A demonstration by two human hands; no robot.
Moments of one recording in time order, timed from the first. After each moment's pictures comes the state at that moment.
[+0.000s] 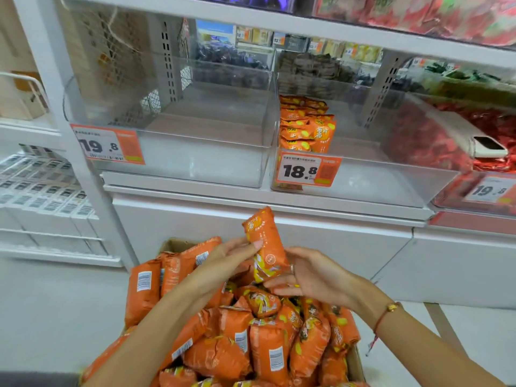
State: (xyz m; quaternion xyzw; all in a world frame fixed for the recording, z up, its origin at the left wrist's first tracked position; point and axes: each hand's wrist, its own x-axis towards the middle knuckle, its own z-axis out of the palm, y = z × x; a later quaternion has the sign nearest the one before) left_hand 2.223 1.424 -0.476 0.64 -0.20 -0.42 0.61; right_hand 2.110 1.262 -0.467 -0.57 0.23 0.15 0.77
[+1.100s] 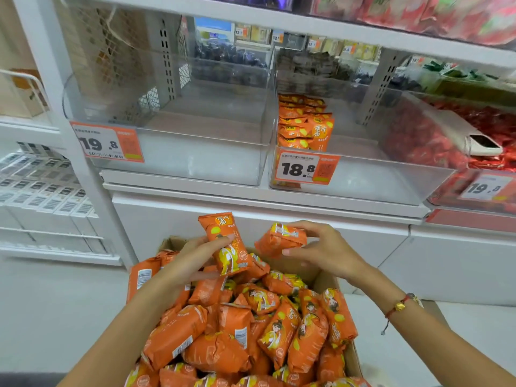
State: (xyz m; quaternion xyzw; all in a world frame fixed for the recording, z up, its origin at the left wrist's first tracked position) left_hand 2.247 1.456 -0.469 0.70 -0.13 -0.40 0.57; right_hand 2.106 1.251 -0.442 -0.84 0.20 -0.07 0.50
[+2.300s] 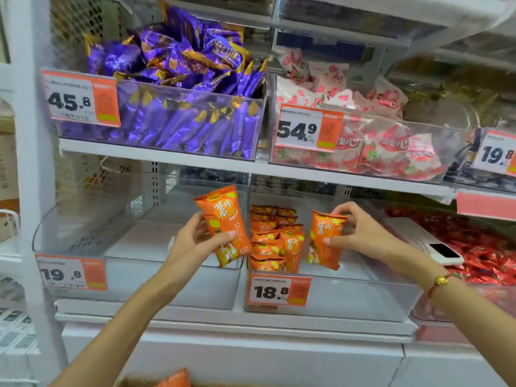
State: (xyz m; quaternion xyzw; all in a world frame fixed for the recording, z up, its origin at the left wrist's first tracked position) left_hand 2.317 1.360 -0.323 0.61 -0.34 -0.14 0.70; right_hand 2.148 1.114 -0.270 -0.86 0.23 -0.21 0.40
